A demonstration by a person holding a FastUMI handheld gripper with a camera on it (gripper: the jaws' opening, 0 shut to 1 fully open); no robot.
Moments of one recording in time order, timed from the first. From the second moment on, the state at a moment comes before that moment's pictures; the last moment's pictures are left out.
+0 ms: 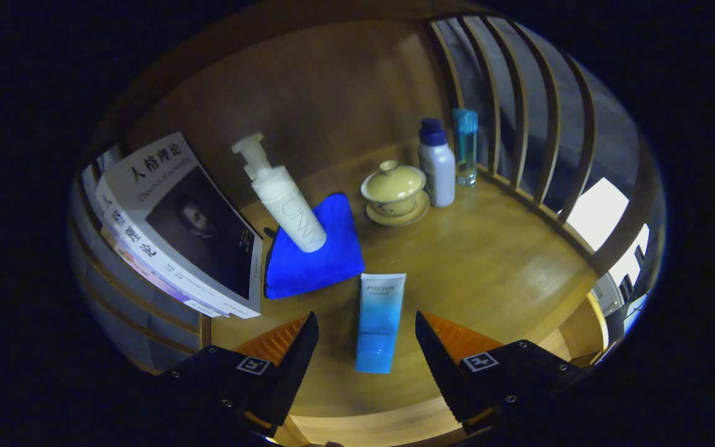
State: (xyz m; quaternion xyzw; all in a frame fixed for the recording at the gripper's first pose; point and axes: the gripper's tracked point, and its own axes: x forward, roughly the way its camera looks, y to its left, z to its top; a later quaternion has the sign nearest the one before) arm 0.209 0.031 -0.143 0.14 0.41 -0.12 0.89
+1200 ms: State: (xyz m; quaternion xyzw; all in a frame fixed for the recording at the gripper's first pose) arm -0.063 0.083 -0.031 0.04 0.09 0.06 0.99
